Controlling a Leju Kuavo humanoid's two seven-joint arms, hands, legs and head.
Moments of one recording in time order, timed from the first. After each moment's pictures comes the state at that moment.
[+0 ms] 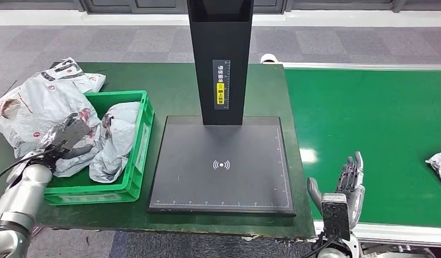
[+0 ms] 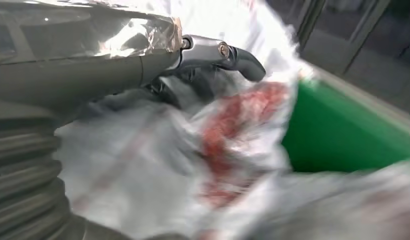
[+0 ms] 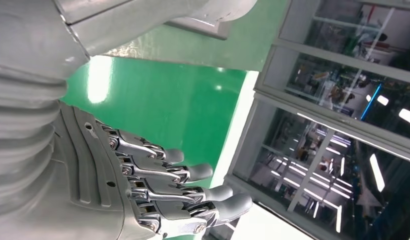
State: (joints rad) left arm -0.50 0.41 0.12 -0.83 -0.68 -0.02 -0.29; right arm 0.11 0.15 0.04 -1.49 0.46 -0.47 -0.46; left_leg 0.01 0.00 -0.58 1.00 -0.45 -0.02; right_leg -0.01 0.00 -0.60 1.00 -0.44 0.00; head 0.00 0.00
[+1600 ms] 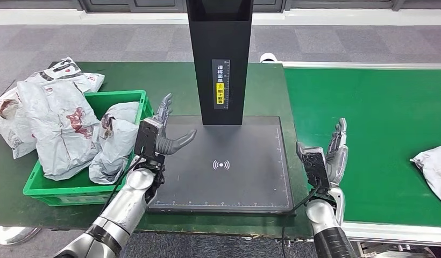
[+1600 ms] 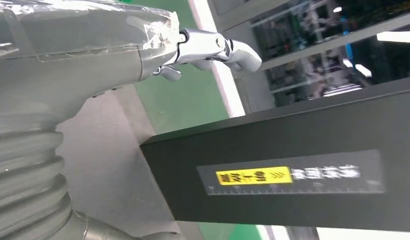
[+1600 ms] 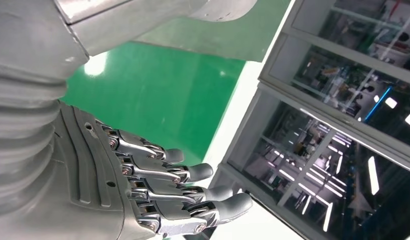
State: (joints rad) left arm -0.48 -0.07 -0.32 -0.97 -0.07 0.23 -0.53; right arm -0.29 0.10 0.11 -1.01 0.46 -0.60 -0.48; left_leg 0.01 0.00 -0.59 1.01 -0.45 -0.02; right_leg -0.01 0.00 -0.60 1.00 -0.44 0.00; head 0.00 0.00
